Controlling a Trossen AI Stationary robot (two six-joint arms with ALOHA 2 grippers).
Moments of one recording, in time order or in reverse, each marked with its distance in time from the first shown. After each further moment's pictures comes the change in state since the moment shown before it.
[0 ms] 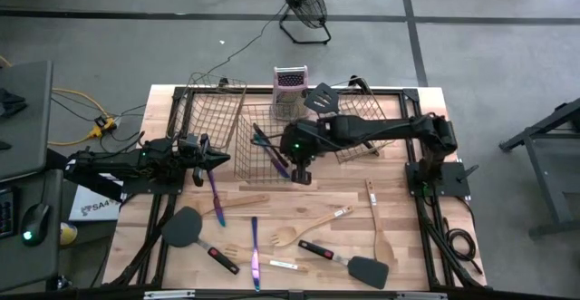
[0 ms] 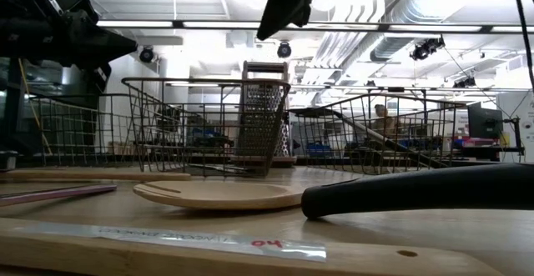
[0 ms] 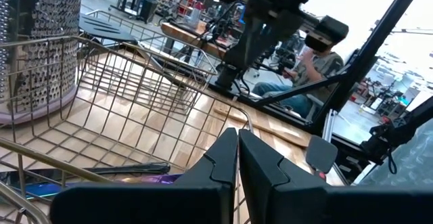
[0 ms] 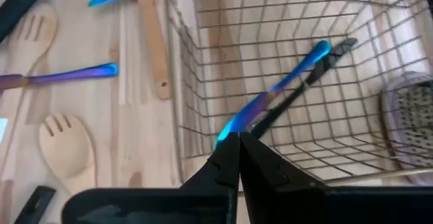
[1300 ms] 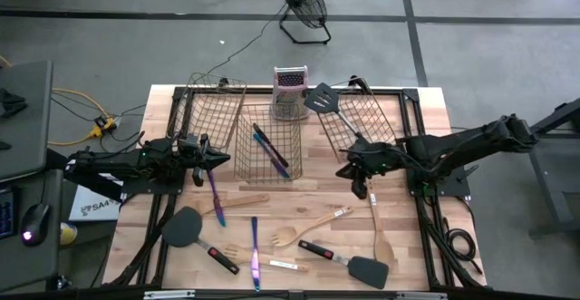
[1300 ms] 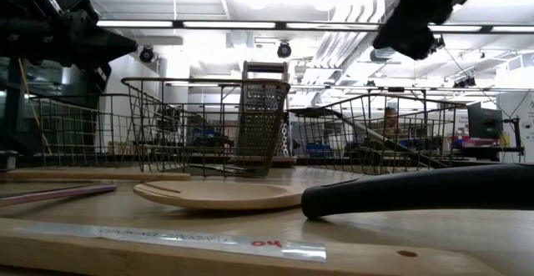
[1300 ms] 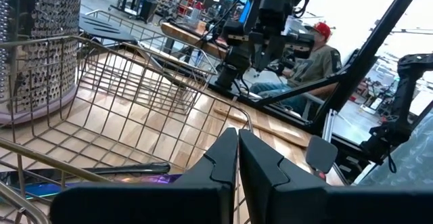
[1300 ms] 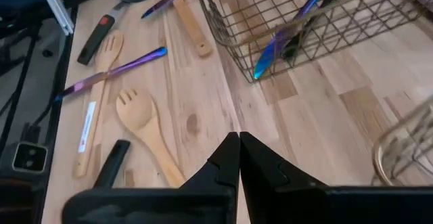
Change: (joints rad) left arm 0.000 0.000 0.000 0.000 0.001 0.000; right arm 0.134 -0.796 -1.023 0.532 0.019 0.391
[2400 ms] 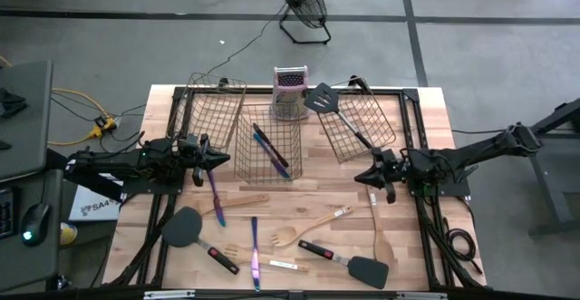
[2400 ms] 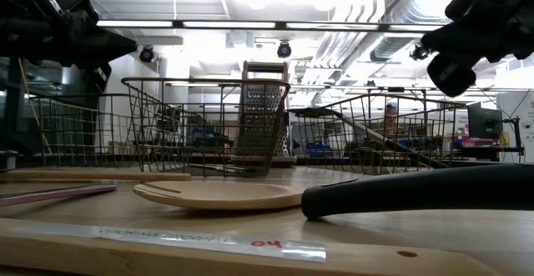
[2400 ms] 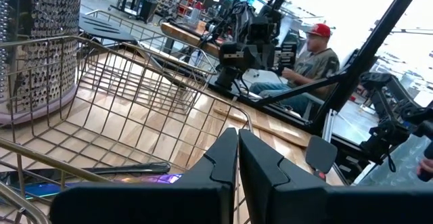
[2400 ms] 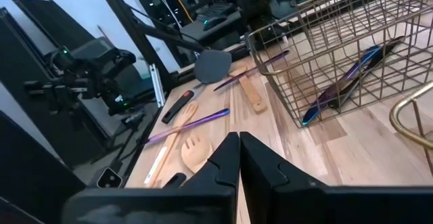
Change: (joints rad) left arm 0.000 0.000 0.000 0.000 0.000 0.000; right arm 0.073 -0.566 -0.648 0.636 0.003 0.016
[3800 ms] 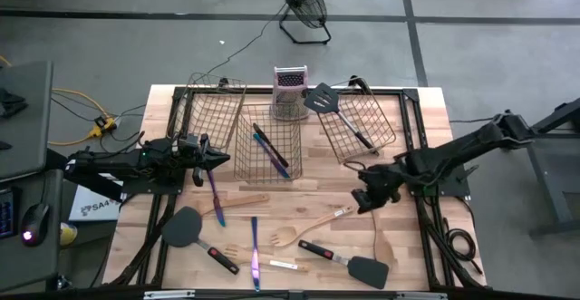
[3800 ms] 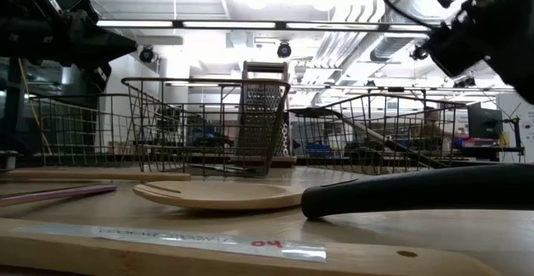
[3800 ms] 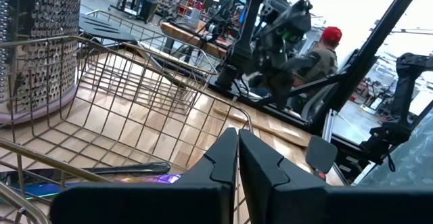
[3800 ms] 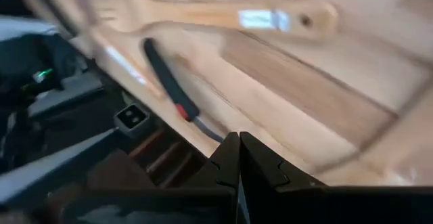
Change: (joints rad) left arm 0.000 0.000 0.000 0.000 0.000 0.000; right arm 0.061 0.589 0.471 -0.636 -0.421 1.153
